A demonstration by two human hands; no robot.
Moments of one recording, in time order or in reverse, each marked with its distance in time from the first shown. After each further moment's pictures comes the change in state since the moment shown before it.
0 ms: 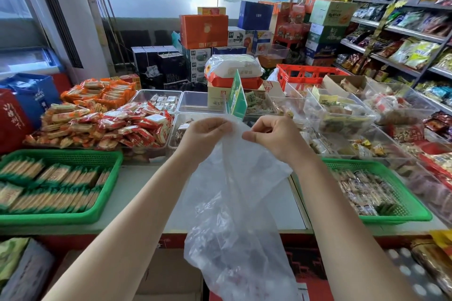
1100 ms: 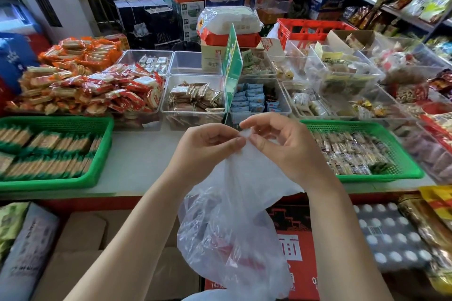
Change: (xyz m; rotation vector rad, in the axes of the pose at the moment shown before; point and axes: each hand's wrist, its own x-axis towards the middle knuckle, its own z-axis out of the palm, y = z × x) left_hand -0.088 -0.008 0.024 -0.139 -0.156 -0.086; right_hand -0.091 0.016 0.005 0.215 -0.066 -0.120
